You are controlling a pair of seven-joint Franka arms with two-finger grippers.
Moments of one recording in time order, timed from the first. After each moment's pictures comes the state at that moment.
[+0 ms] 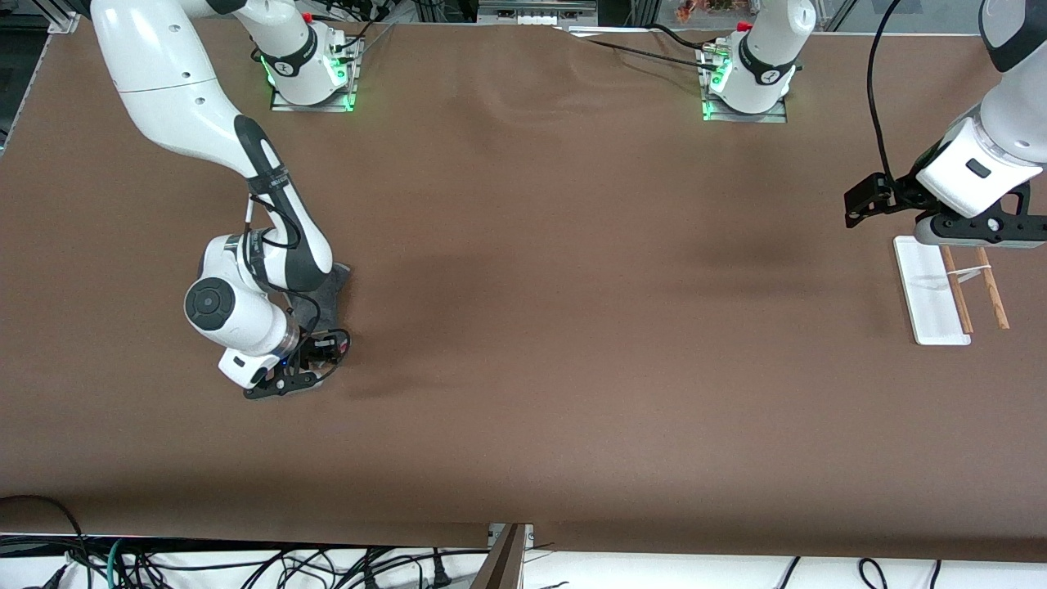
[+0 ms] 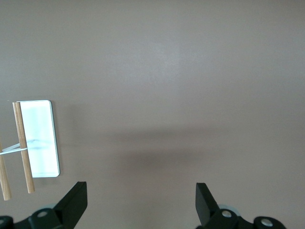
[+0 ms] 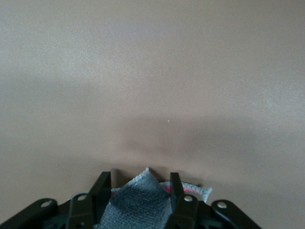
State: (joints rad) left arm 0.03 0.00 -0.11 -1.70 0.03 1.67 -0.05; right arm 0.20 0.72 -0.03 -1.67 0.06 2.44 -0.09
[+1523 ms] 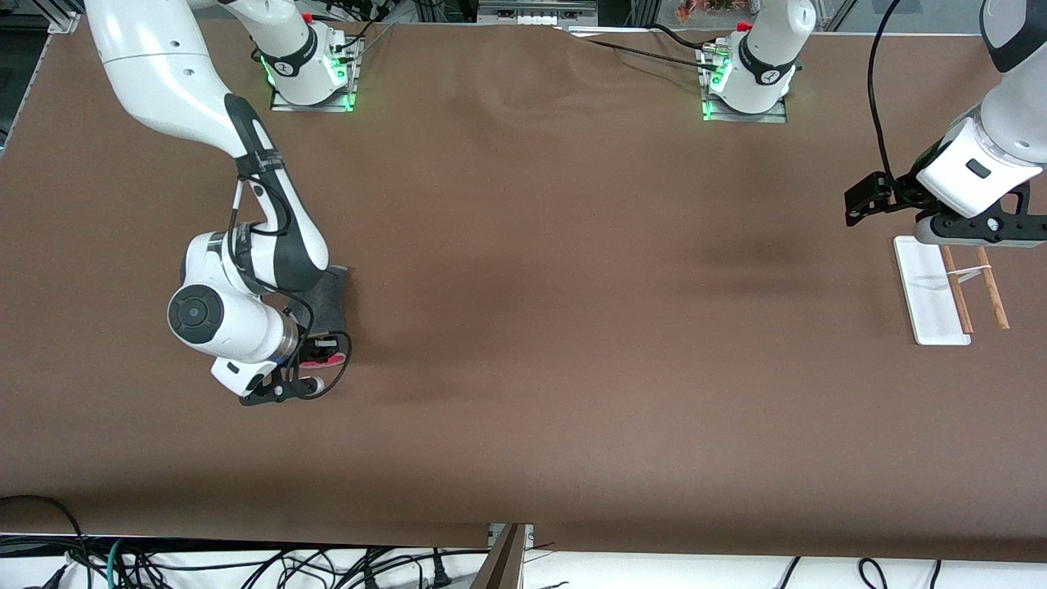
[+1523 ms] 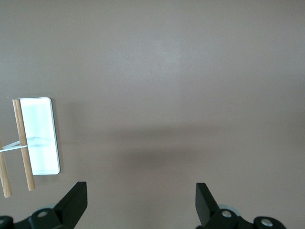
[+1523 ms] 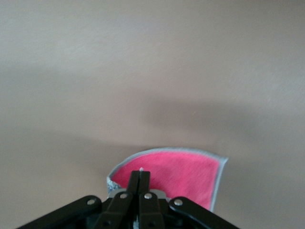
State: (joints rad) left arm 0.03 0.00 -0.11 -1.70 0.03 1.66 -0.05; right arm 0.23 0.67 0.00 -1.51 0.06 2.12 0.02
